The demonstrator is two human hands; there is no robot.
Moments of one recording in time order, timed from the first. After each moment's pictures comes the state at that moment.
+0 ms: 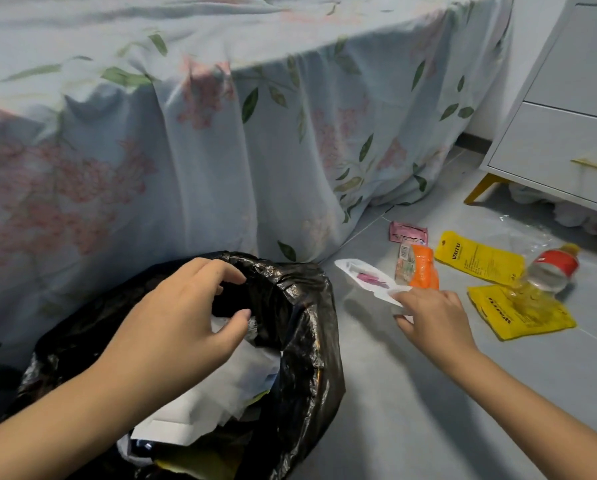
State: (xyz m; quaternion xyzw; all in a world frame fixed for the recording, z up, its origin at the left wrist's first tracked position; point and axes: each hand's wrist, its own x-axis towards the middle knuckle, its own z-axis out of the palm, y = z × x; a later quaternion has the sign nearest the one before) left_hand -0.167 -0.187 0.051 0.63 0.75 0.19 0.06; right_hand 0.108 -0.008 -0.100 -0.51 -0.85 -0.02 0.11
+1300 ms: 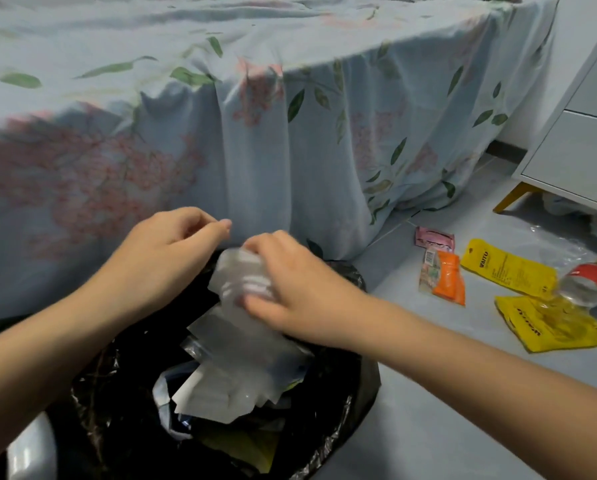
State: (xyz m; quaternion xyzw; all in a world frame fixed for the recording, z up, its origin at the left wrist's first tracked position) left_hand -0.218 -0.183 0.094 0.50 0.80 0.31 0.13; right_hand -0.066 -0.101 0.044 -0.18 -0.94 0.22 0.18
